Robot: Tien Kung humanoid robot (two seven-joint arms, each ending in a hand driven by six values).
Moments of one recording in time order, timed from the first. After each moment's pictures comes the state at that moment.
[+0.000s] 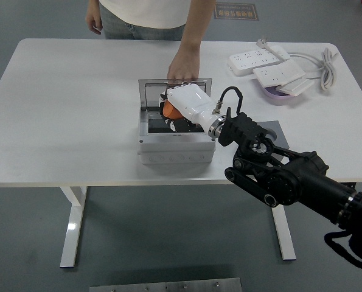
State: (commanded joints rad) left arm -0.17 0.44 -0.60 -0.43 0.26 0.16 0.28; right arm 0.82 -0.09 0.51 0.92 -1.96 -0.27 -0.02
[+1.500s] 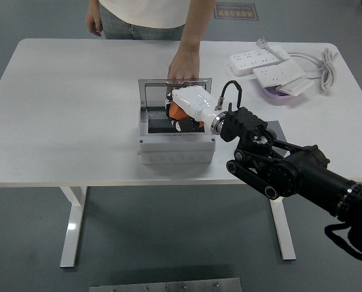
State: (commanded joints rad) left arm -0.18 0.44 -0.62 -0.43 0.28 0.16 0.28; right arm 0.86 -0.08 0.49 0.86 -1.88 -0.21 -0.02
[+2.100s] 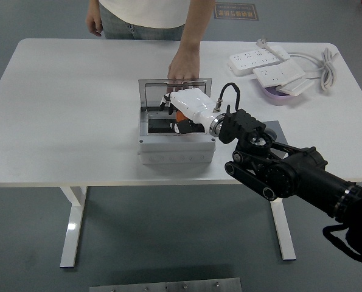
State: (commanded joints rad) left arm -0.19 0.44 -0.63 -0.43 0.30 0.16 0.29; right arm 0.86 -0.07 0.48 0.85 -1.87 -0.21 -0.01
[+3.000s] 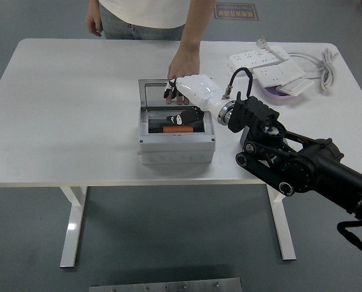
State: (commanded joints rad) left arm -0.17 0.44 -0.61 -0.43 0.27 0.17 0.28; right arm 0.87 -0.19 0.58 1.07 -1.88 -0.12 -0.08
